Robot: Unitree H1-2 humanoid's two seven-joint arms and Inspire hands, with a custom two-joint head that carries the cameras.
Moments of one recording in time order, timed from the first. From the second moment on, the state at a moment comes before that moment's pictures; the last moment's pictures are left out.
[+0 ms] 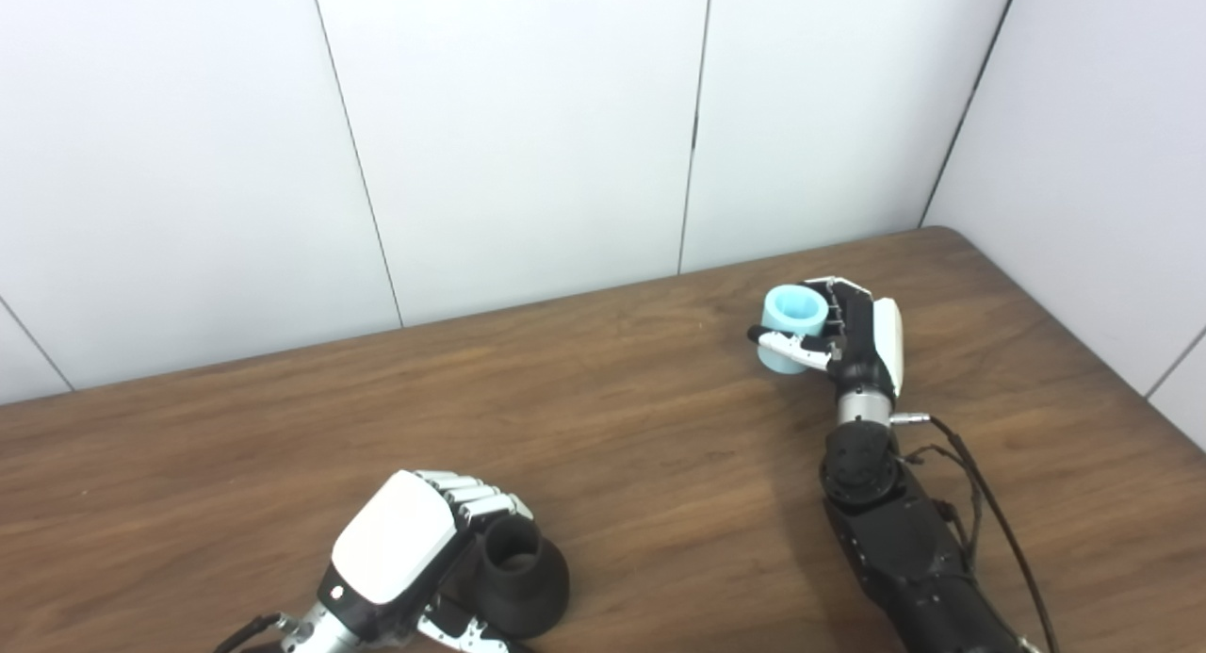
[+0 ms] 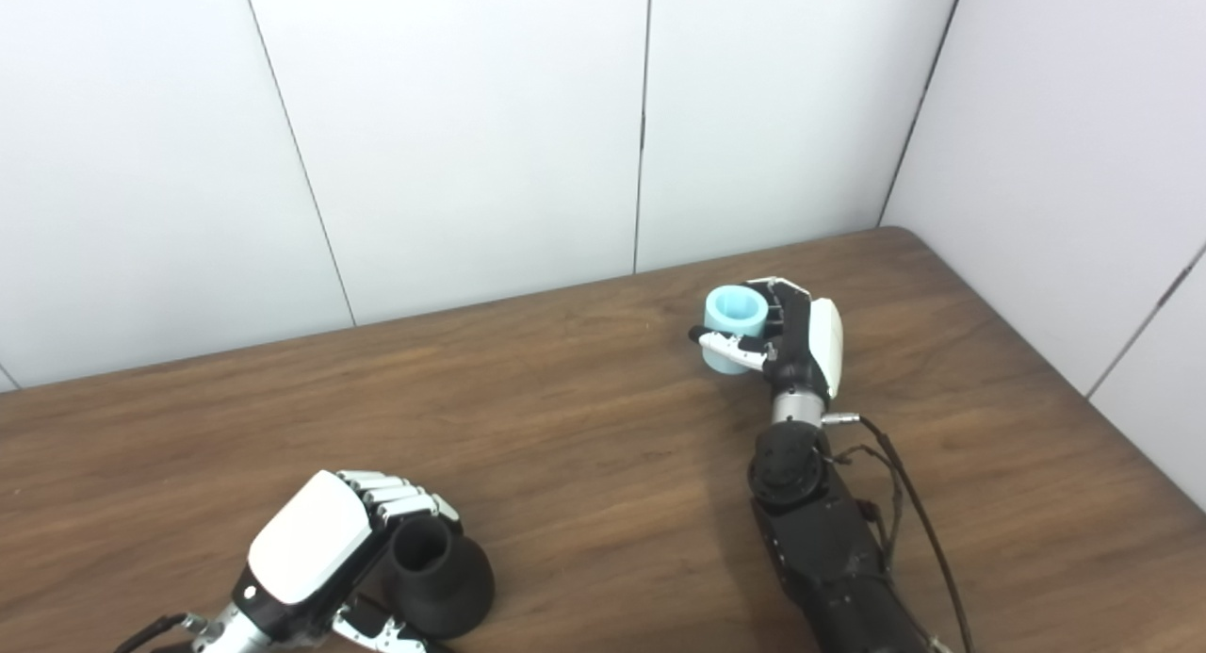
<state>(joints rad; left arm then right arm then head) -0.41 0.42 -0.74 0.29 0.91 -0.45 0.45 -0.41 -0.25 -0.14 0.49 -0.27 -0.02 -0.51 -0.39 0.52</state>
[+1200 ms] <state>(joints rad) -0.41 0.37 -0.69 0.32 0.88 -0.47 0.35 -0.26 -0.20 -0.01 -0.26 -0.33 0.15 -0.14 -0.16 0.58</state>
